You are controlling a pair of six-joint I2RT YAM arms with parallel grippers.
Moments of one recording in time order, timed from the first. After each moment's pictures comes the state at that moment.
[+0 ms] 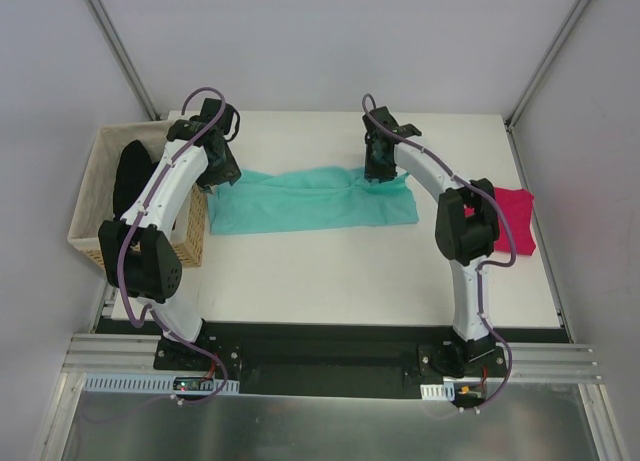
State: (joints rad) left arm -0.19 1.68 1.62 -1.12 -0.30 -0.62; right arm 0.44 2.16 1.88 -0.82 0.19 0.42
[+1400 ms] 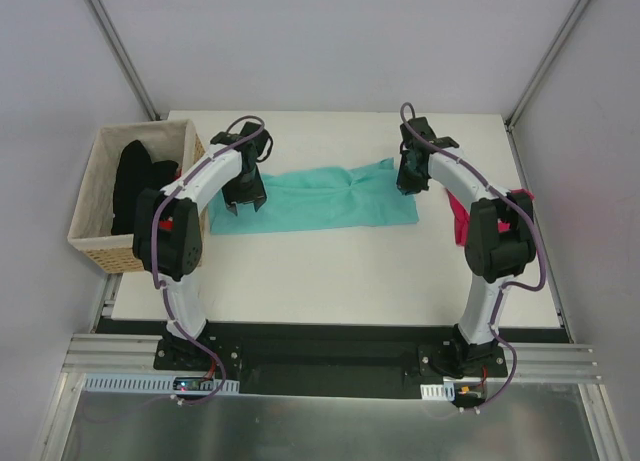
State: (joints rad) left arm -0.29 1.86 1.55 -1.08 -0.24 -0.61; right arm 0.29 1.92 1.58 -0.76 0.17 0.43
